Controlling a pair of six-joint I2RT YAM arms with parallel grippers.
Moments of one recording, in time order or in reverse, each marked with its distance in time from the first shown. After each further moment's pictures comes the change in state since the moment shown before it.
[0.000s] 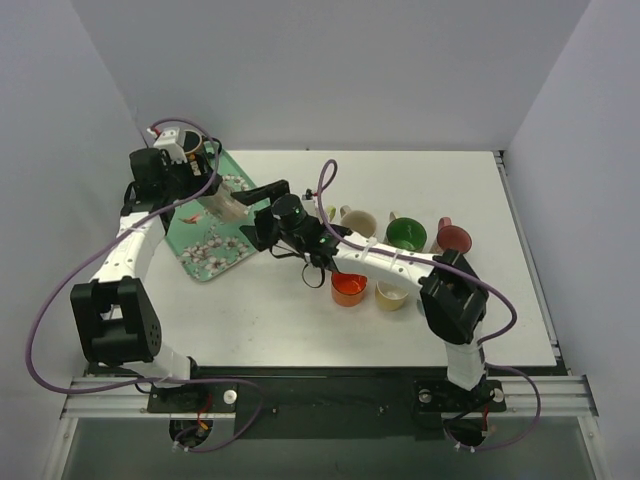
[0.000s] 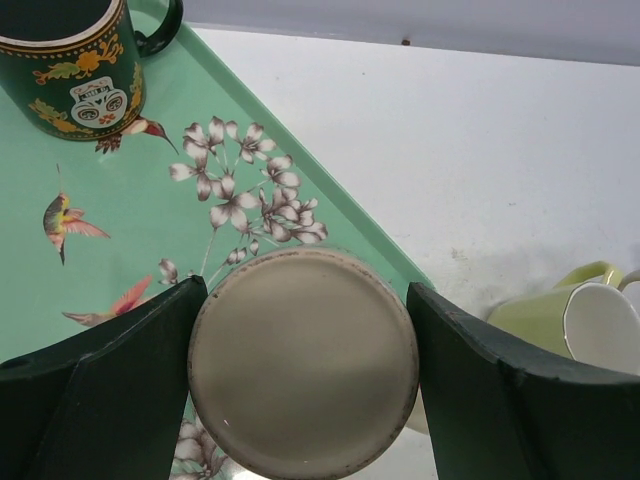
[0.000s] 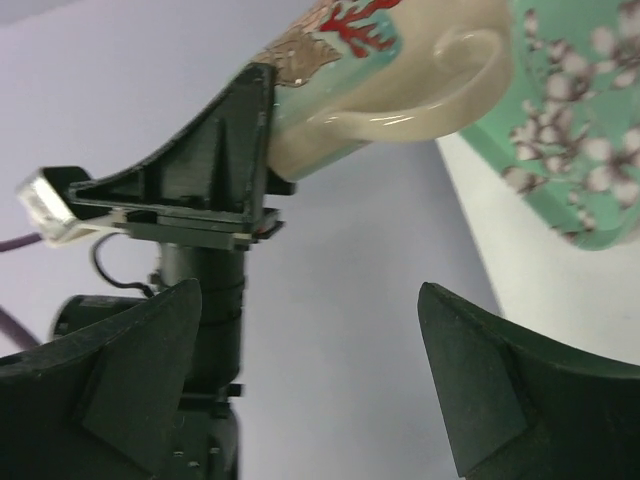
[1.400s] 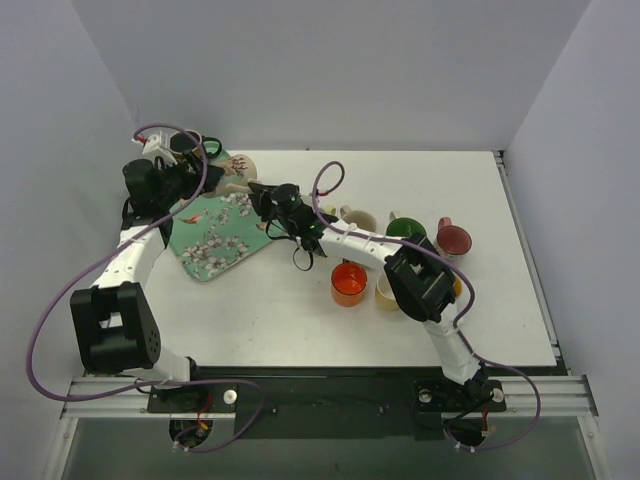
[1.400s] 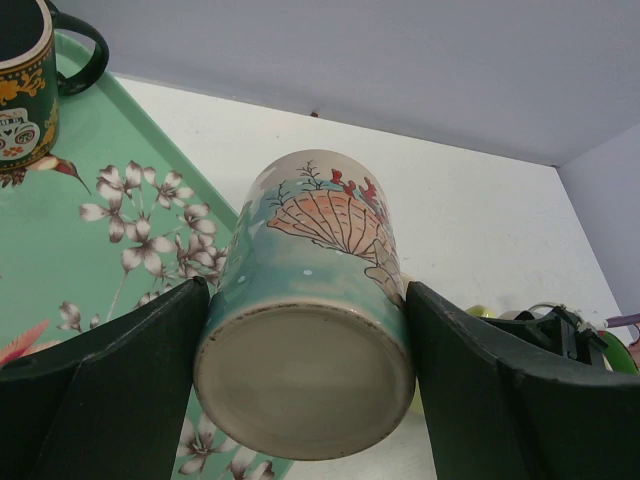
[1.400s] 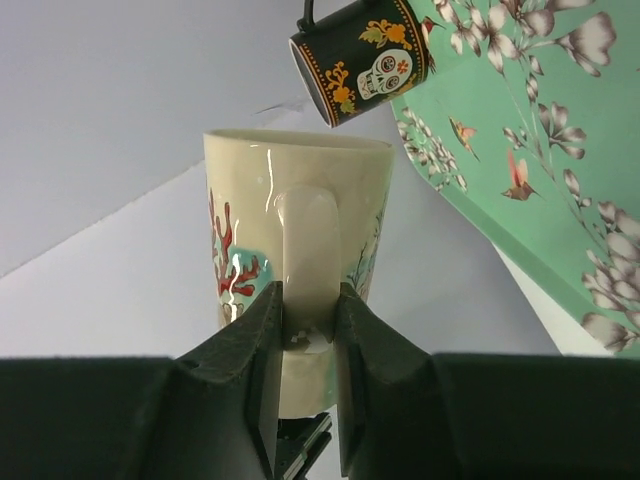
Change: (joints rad) left arm 0.025 -0.044 -0.155 0.330 0.123 -0.288; right arm -0.091 0.269 0.188 0.115 0.119 0.274
